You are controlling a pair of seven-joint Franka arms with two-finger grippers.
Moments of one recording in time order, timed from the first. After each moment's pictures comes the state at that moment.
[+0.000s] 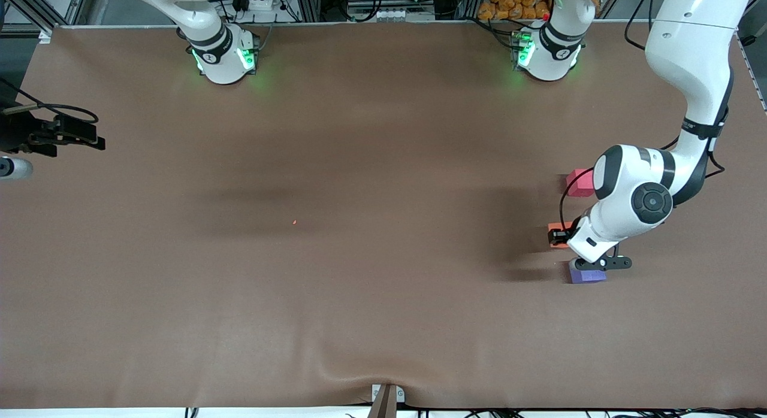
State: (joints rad) left arm 0.09 0.50 -0.21 -1.90 0.13 2.35 -0.22; right arm -0.01 0.12 -0.06 -1.44 0.08 1.35 -0.16
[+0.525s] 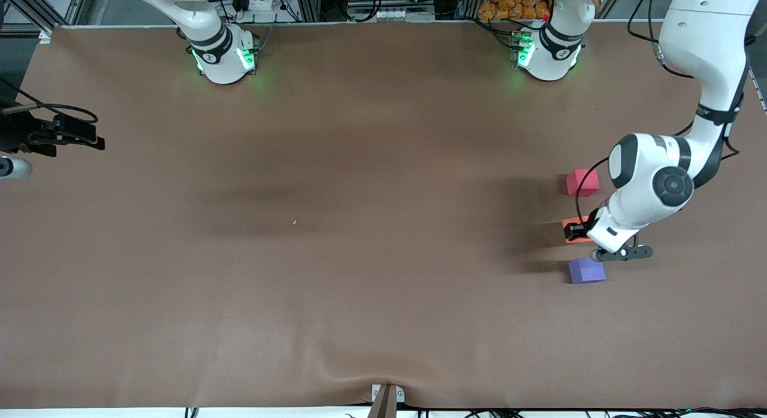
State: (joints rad) left arm 0.17 0.42 -0.21 -2.04 0.14 2.48 -0.19; right arm -0.01 0.12 -0.06 -1.43 0.08 1.35 -0.16
